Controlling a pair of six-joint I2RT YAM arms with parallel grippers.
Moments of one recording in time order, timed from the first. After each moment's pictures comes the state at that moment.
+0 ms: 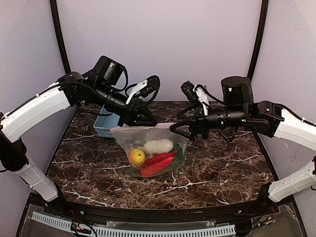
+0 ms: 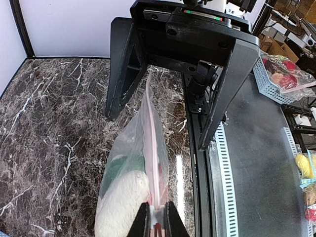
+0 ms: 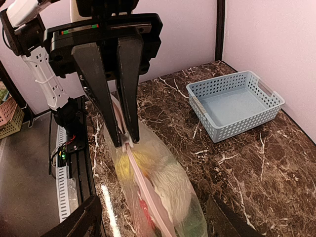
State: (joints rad) left arm -0.85 1.54 1.68 -0.84 0.66 0.31; right arm 0.98 1.21 1.20 -0.37 -0.29 0.01
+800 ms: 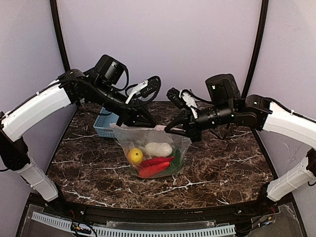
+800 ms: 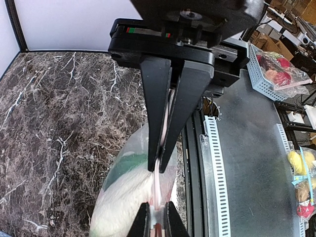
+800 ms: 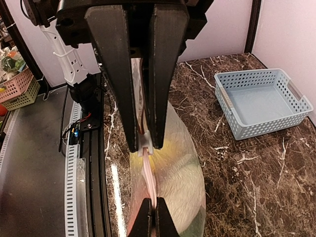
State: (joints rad) left arm -0.85 1.56 1.73 -0.92 0.68 0.31; right arm 0.98 1.34 1.31 -0.48 -0.43 -0.10
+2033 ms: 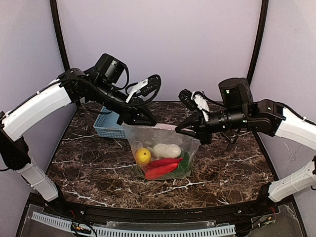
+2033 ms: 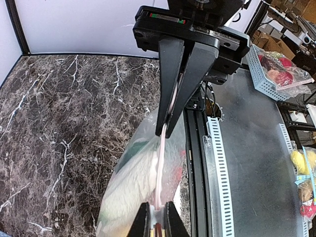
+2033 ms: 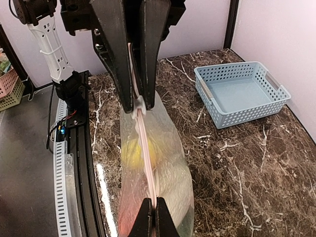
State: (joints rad) left arm -0.84 1.57 1.75 -0.93 0.67 0.33; right arm 0.98 1.21 1.23 -0.51 -0.30 -0.10
